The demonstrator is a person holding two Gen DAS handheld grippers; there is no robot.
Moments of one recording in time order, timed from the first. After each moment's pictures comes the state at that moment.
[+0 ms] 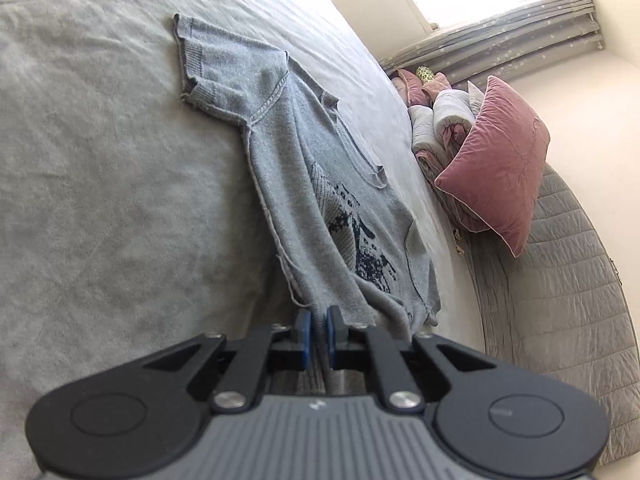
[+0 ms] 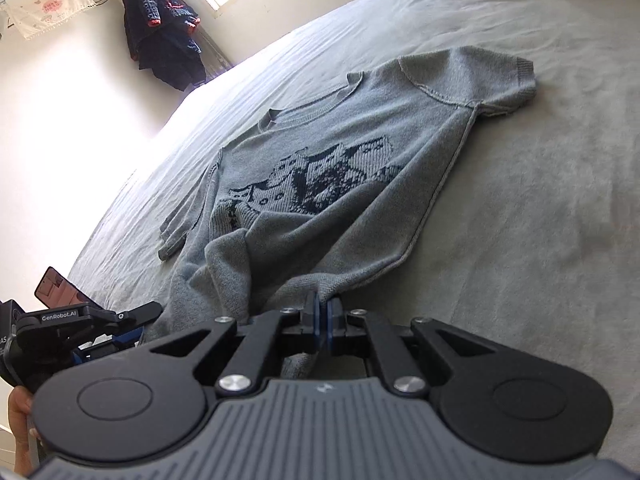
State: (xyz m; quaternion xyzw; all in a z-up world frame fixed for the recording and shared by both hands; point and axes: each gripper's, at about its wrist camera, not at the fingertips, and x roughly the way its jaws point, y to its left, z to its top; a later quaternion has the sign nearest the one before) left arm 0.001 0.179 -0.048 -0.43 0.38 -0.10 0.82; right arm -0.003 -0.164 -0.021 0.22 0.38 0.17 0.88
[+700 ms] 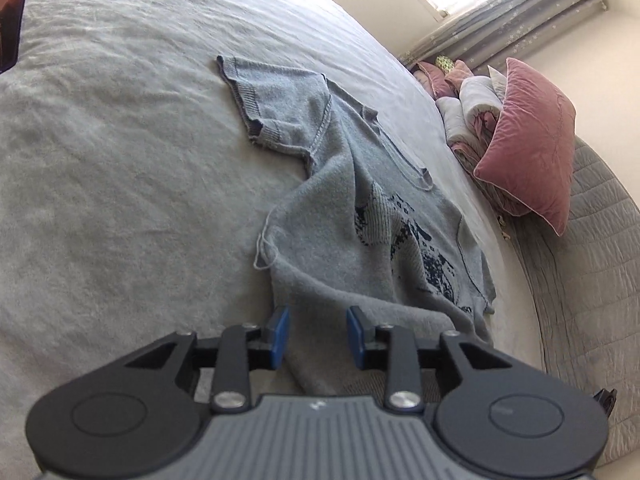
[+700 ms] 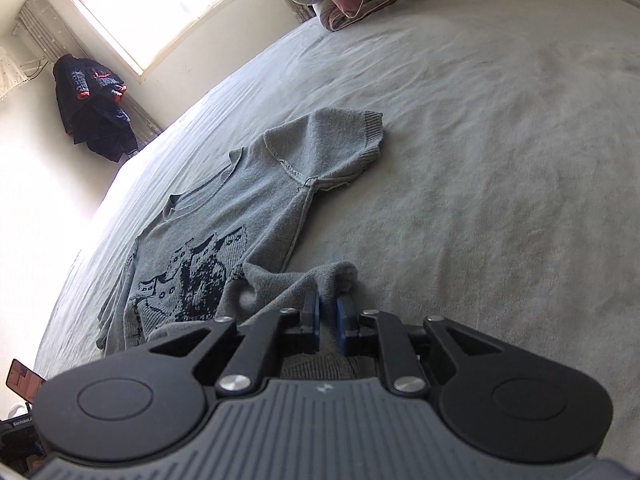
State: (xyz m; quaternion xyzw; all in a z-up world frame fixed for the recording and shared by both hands) left arm -0.011 0.208 -0.053 -0.34 0.42 -0.08 0.84; right arm 0.010 -0.259 -0.038 0.27 0.38 0.07 0.88
